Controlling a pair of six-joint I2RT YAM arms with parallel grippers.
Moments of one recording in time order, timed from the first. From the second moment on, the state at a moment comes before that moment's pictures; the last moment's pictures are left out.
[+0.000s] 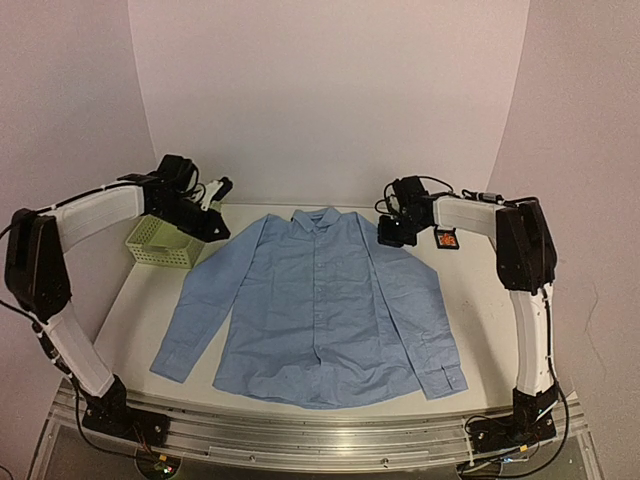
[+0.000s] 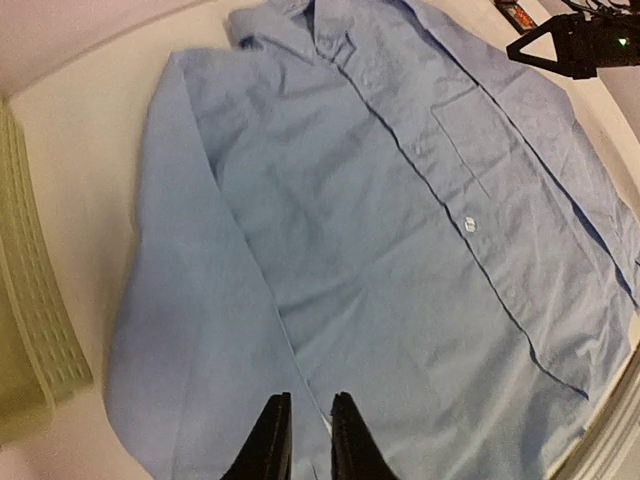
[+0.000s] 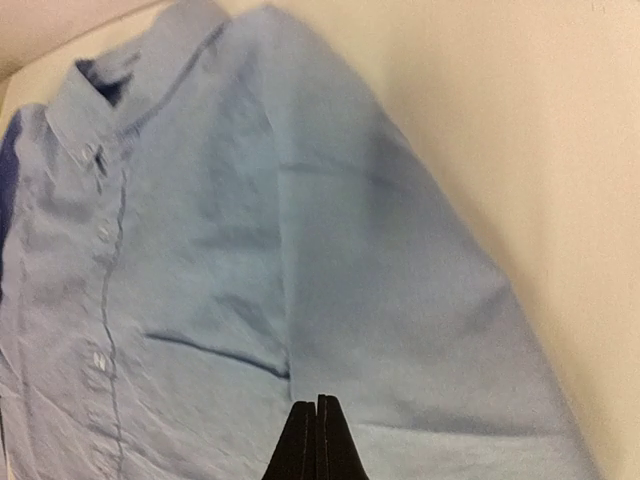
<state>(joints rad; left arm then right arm) -0.33 1.69 1.42 -0.60 0.33 0.13 0.40 2.26 1.83 -0.48 -0.09 0.38</state>
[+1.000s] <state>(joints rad) -0.36 2.58 2.09 -0.24 -0.02 0.11 0.28 2.67 2.25 -0.37 -0.13 0.56</state>
